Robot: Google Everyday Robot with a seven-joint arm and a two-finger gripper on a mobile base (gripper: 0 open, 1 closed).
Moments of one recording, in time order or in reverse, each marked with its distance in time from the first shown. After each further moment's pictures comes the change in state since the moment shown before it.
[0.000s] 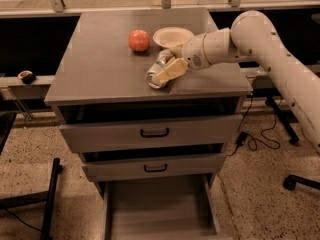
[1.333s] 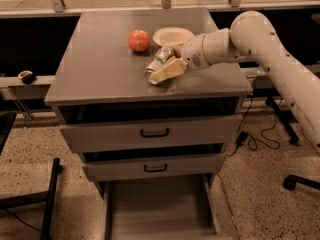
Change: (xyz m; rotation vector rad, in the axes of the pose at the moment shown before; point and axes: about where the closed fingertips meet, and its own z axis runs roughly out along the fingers) arm 0.000 0.000 0.000 0.000 0.001 0.001
